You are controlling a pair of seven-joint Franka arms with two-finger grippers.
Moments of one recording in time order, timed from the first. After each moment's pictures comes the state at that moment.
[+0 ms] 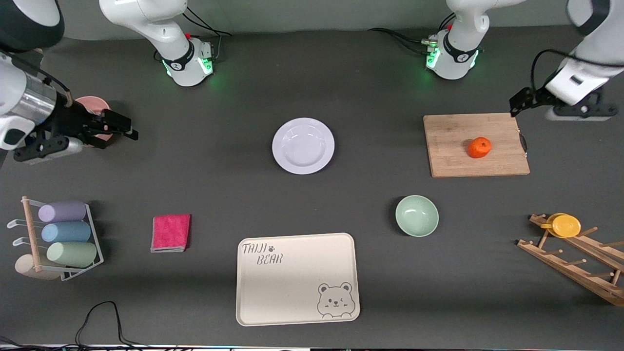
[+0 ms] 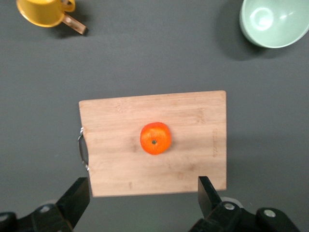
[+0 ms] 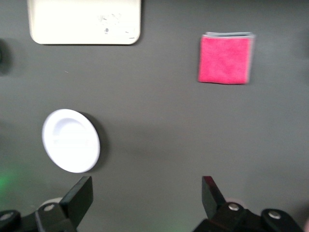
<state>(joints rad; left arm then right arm) 0.15 -0.39 -0.07 -2.45 -0.01 2.05 0.13 0.17 -0.06 -0.13 -1.81 0.27 1.69 -0.09</state>
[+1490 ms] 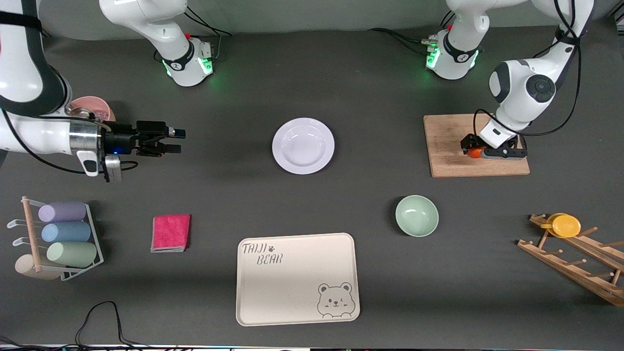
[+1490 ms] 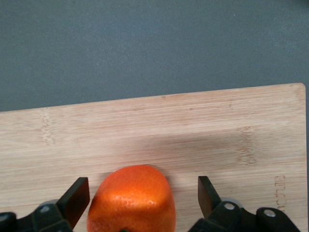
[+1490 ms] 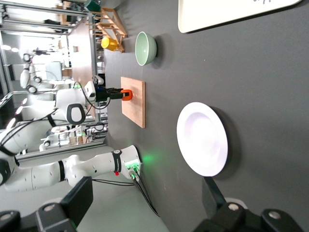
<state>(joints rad) 0.12 0.04 -0.07 -2.76 -0.01 2.85 0.13 0.17 0.00 -0.25 -2.17 1.02 1.68 -0.58</state>
